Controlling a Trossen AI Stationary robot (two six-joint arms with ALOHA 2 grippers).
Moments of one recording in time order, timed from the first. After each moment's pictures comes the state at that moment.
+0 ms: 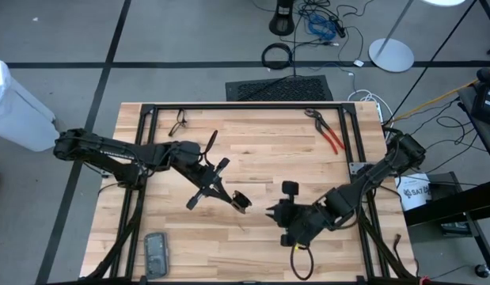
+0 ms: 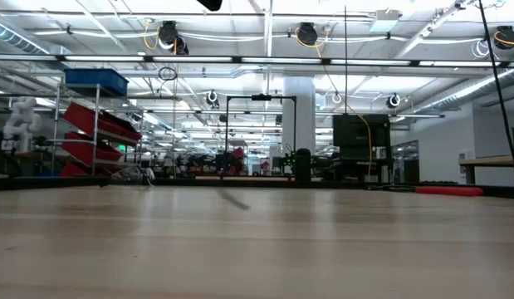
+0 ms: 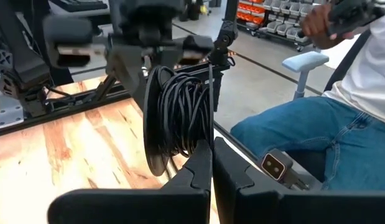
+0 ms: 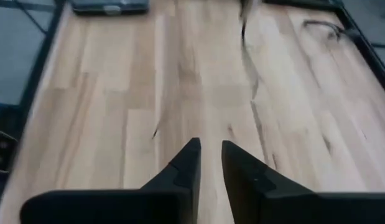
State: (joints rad) left arm -0.08 1.27 0.92 0.06 0.54 0.14; right arm 0.60 1.57 1.32 -0.60 0.60 0.41
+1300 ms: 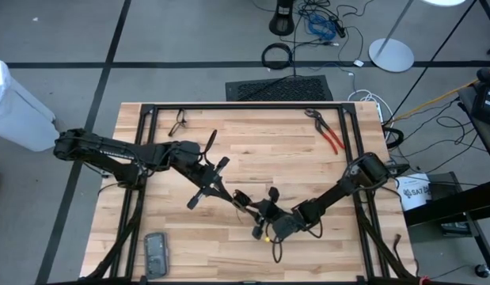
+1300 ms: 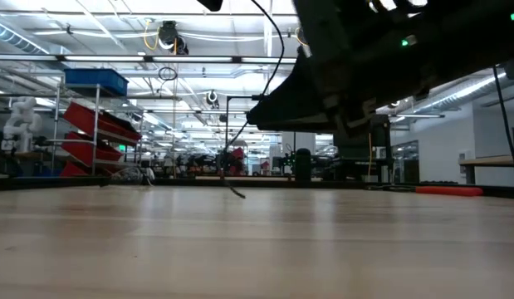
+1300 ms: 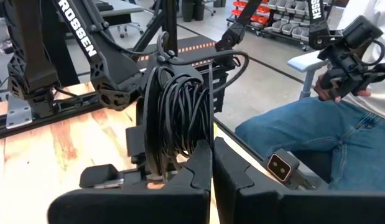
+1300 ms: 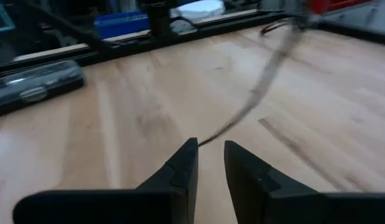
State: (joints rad) left arm -0.08 1.27 0.92 0.07 0.52 0.15; right arm 0.51 1.98 0.91 0.65 0.85 0.48
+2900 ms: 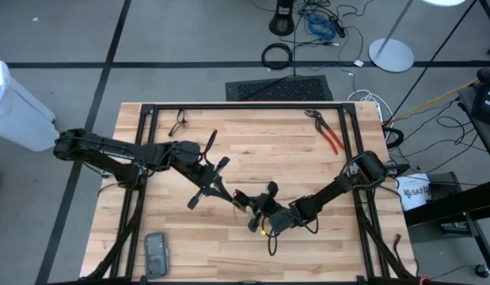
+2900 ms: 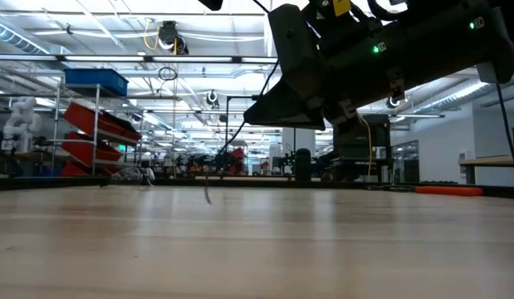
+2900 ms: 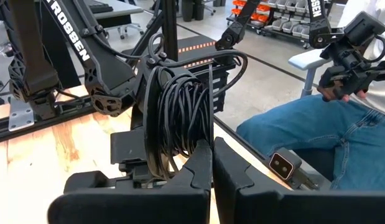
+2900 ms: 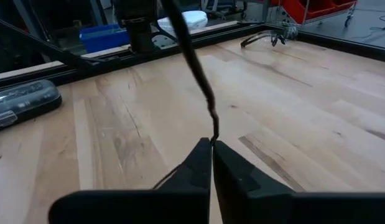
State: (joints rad) left arm -0.08 1.27 0.92 0.07 0.52 0.16; right arm 0.46 1.99 0.92 0.69 0.88 0.46
